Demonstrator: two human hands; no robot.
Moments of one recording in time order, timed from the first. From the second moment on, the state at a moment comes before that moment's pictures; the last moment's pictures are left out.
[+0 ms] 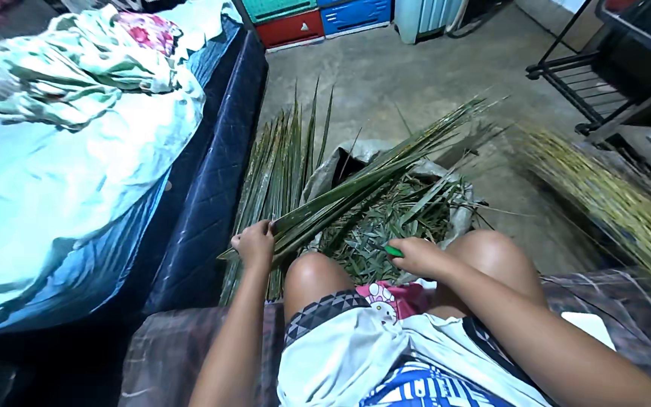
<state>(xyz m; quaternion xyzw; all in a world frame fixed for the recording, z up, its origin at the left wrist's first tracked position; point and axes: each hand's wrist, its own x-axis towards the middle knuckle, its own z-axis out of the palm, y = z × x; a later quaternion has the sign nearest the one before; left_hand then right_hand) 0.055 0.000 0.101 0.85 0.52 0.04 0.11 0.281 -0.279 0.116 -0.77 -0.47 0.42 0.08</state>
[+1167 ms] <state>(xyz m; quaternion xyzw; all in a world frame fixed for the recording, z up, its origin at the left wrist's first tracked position) -0.054 -0.128 0.214 0.79 0.36 -0.06 0.50 0.261 -0.251 0.163 -0.48 -0.01 0.48 0.74</state>
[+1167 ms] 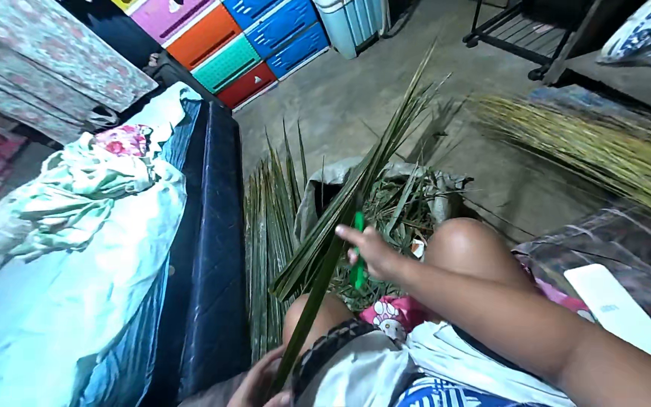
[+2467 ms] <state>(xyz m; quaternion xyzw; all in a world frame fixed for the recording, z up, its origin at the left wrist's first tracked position) 0.200 -0.114 0.221 0.91 0.26 -0.13 0.28 0.367 -0.248 0.193 -0.57 0.01 0.29 0.77</state>
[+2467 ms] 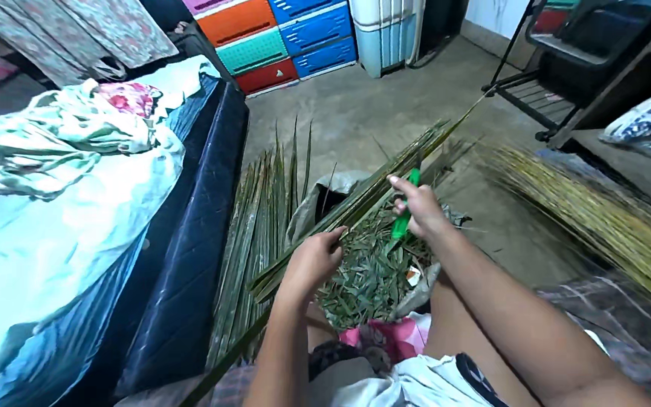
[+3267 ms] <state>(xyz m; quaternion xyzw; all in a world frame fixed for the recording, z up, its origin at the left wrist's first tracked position) 0.252 -0.070 0.169 0.90 0.29 -0.06 0.33 0.351 -0.216 0.144 -0.75 -0.34 0.37 0.42</state>
